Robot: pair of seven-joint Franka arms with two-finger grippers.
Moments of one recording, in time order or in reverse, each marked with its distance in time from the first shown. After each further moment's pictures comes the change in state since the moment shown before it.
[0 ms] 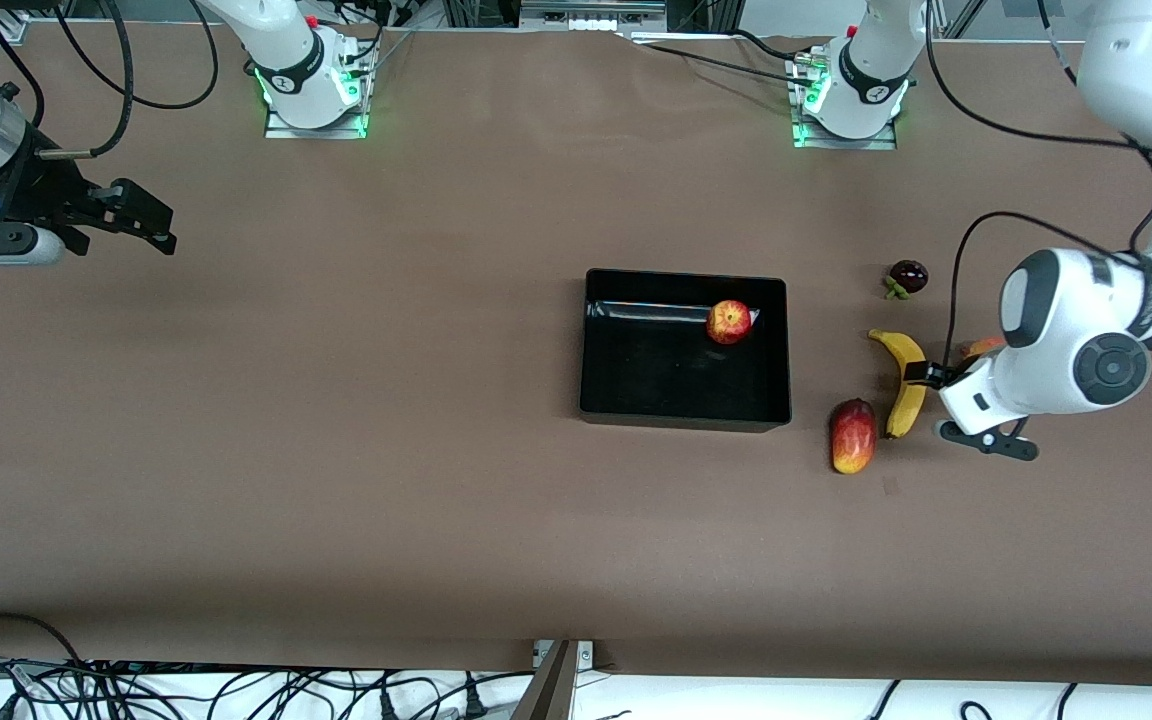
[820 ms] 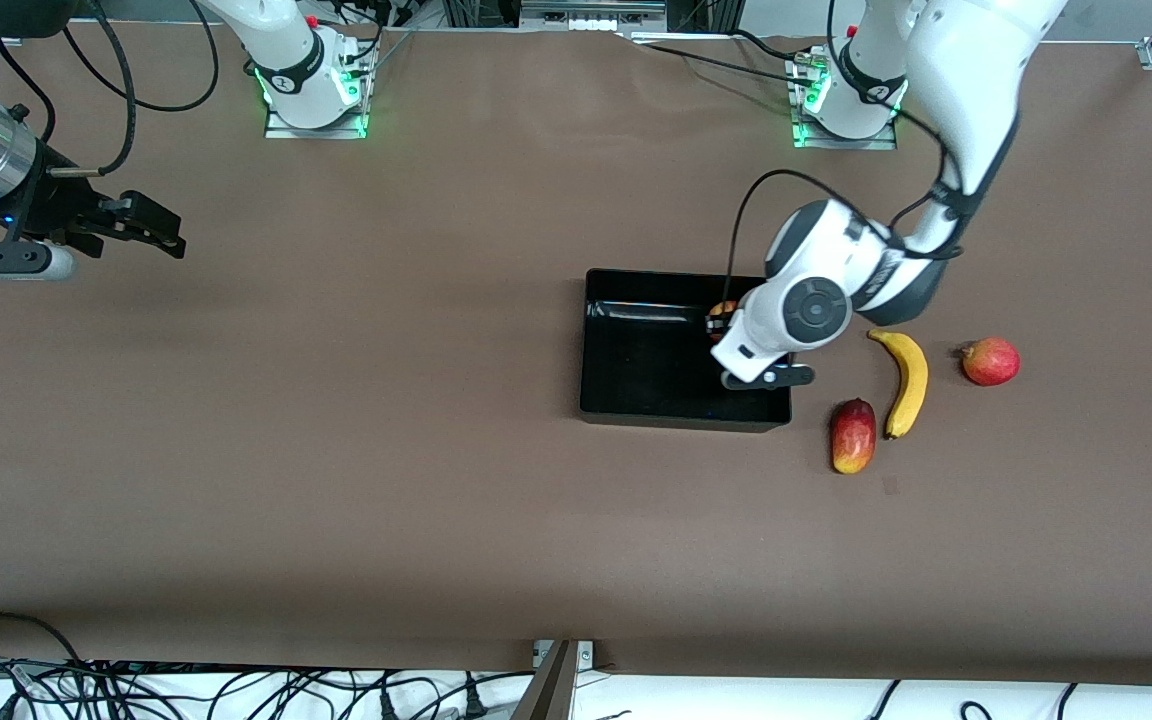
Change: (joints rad) left arm -0.354 -0.062 -0.086 0.030 -0.183 -0.217 -0.736; right arm 0.006 0.012 -0.018 -0.021 0.017 -0.024 0.000
